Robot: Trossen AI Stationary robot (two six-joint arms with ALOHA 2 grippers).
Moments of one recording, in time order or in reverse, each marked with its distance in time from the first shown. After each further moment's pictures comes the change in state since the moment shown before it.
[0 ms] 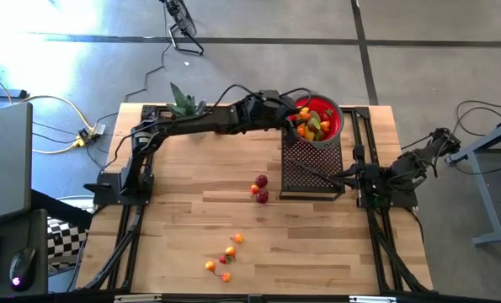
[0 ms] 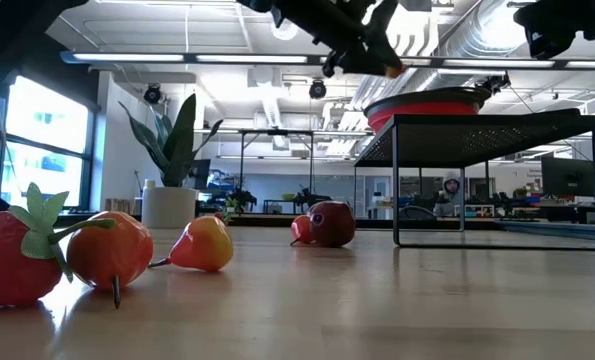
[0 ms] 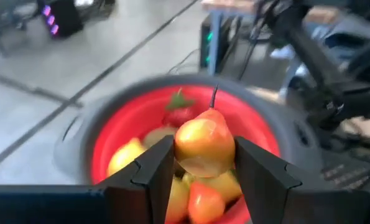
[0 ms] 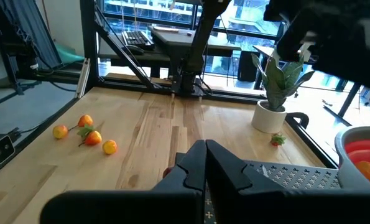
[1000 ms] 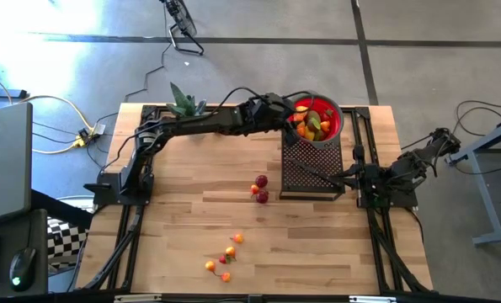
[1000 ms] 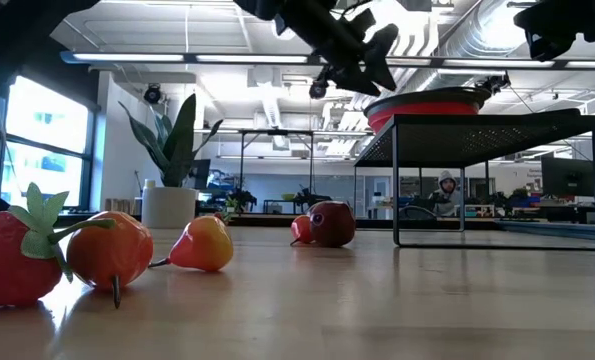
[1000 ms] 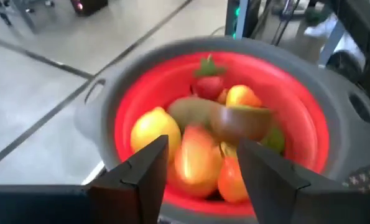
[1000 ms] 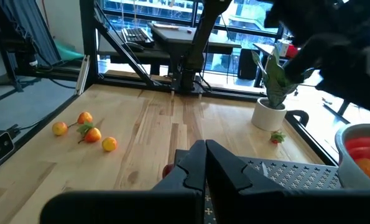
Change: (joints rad) left arm 0.003 0.032 0.012 -0.065 -0.103 -0.014; right arm 0.000 0.000 0.000 -0.014 0.000 0.003
